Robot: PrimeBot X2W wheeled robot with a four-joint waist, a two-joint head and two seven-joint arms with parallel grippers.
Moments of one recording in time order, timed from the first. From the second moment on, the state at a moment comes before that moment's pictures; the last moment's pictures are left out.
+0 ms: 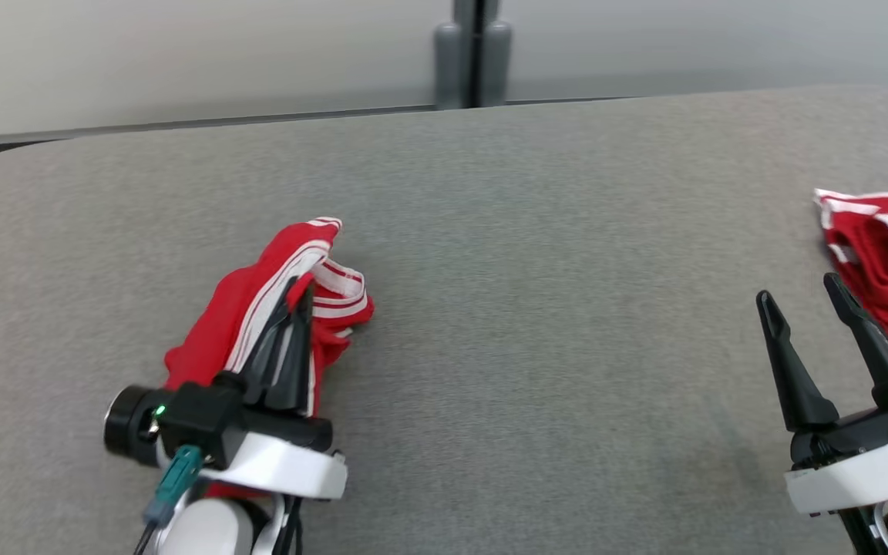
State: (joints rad) left arm -0.09 0.05 -0.20 -0.04 -0.13 0.01 -0.17; right arm -0.02 -0.32 0.11 -0.17 0.34 0.13 -0.02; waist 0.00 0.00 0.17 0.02
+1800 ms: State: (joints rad) left arm -0.16 0.24 -0.18 0.13 -0.37 0.16 -0.26; right arm -0.01 -0.30 0.12 -0.07 0.38 0.13 -0.07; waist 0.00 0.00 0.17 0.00
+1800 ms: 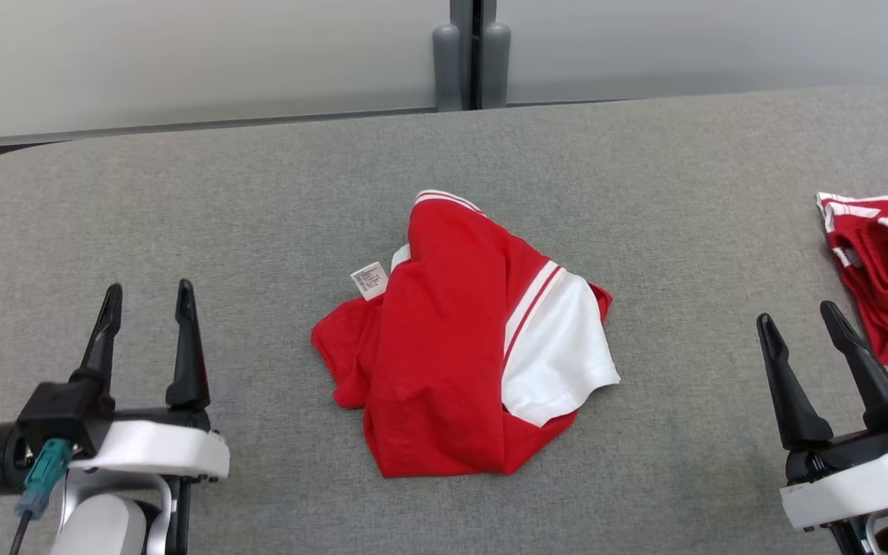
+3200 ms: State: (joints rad) left arm 0.08 0.28 -0.25 -0.04 -0.39 0.18 -0.15; right arm 0.13 -0.26 0.10 -0.08 0.36 0.13 0.00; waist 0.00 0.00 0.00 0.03
